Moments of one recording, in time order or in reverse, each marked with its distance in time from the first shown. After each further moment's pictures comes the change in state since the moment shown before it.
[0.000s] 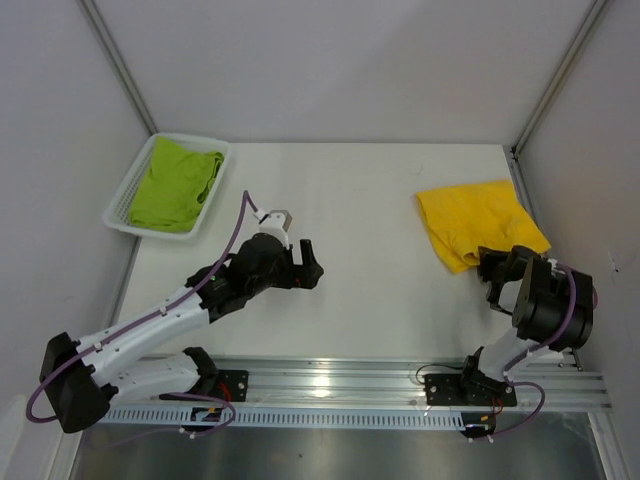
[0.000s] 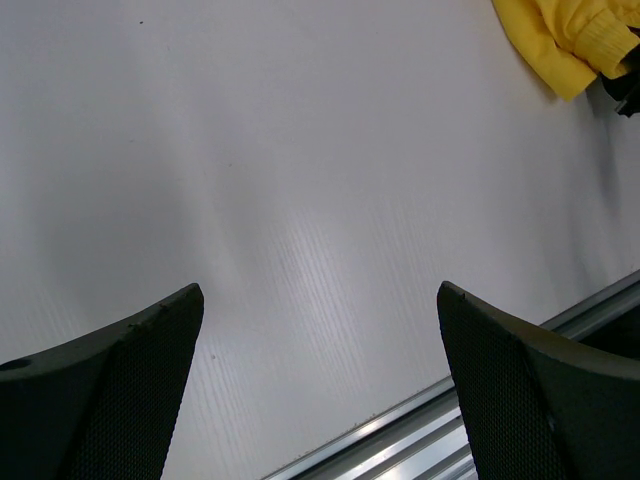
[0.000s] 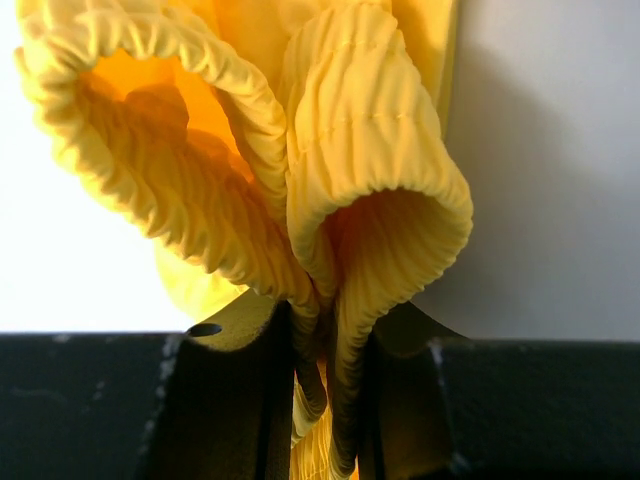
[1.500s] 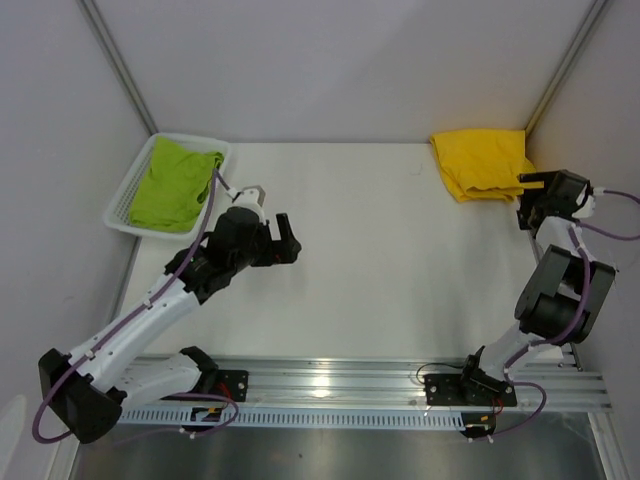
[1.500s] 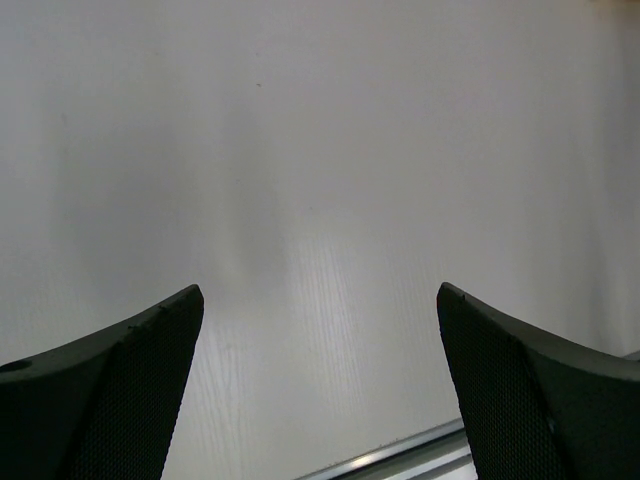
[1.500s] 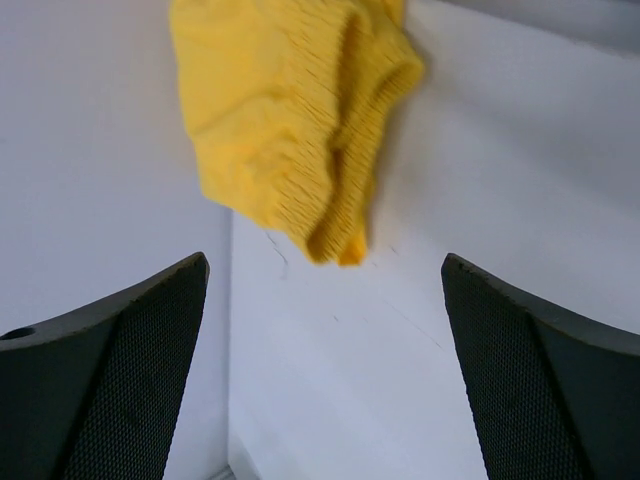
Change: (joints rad) left arm 0.183 -0.015 0.139 -0.165 0.035 0.046; right arm -0.060 0.119 0.813 -0.682 0.044 -0.137
